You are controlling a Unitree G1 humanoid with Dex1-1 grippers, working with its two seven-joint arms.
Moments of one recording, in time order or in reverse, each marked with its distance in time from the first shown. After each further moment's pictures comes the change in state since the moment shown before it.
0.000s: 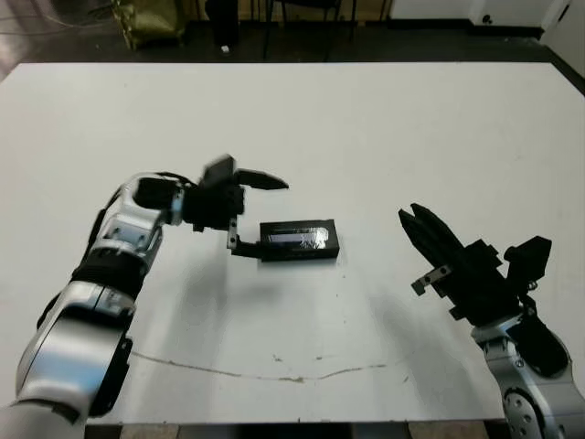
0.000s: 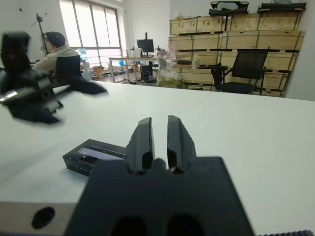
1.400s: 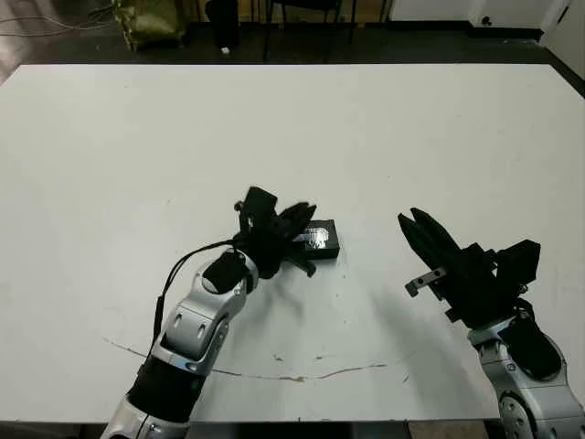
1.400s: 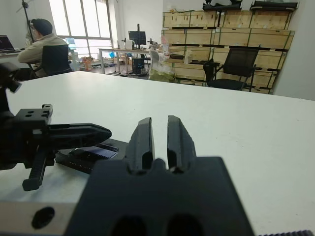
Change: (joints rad) left arm 0.365 -0.272 -0.285 -0.435 0.192 0.268 0.824; right arm 0.012 0.008 0.018 0.000 -0.075 0.002 -0.040
